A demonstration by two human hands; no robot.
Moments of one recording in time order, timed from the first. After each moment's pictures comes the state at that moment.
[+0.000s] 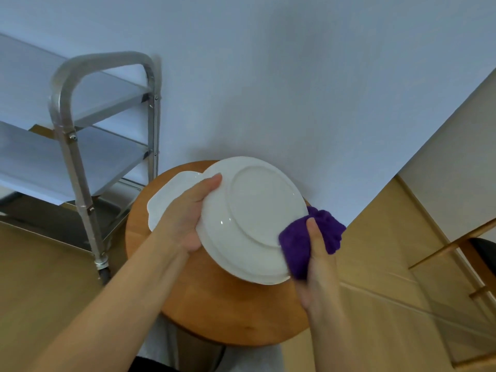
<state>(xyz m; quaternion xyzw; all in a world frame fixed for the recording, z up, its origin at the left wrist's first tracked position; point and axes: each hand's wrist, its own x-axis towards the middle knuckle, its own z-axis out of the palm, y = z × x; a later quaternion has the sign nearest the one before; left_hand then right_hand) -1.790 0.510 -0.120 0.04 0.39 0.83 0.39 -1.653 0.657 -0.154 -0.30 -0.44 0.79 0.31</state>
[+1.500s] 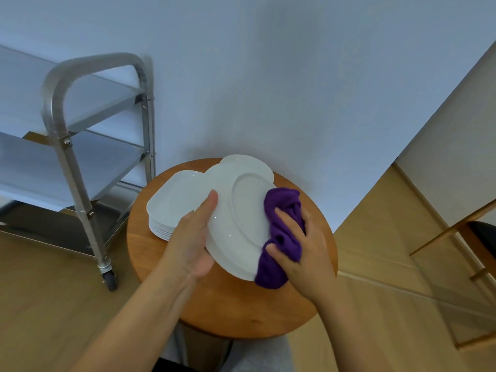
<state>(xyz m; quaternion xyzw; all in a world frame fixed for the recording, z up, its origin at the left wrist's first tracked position) -1.757 0.509 -0.143 0.04 0.36 0.88 0.31 -1.639 0.664 -0.165 -0.16 -0.93 0.23 0.24</state>
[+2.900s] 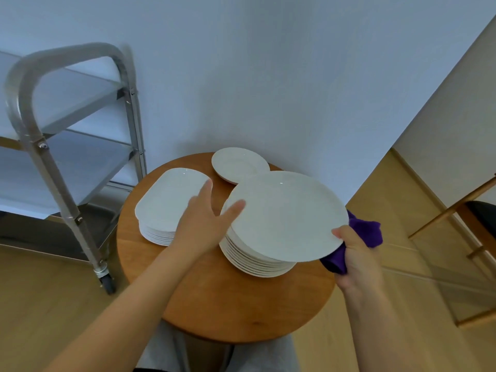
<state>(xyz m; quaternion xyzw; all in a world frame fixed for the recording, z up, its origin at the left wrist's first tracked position) -1.798 0.548 -0.163 0.26 0.84 0.45 0.13 -1.627 0.702 -0.153 -0.42 -0.42 0.69 0.41</state>
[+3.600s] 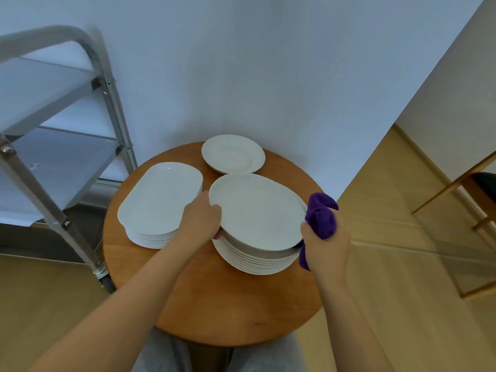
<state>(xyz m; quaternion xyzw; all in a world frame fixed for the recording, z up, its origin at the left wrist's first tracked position) -1.831 0.596 -0.209 0.21 0.87 0.41 0.17 -1.654 0.709 -0.206 -0.41 -0.72 0.37 0.43</state>
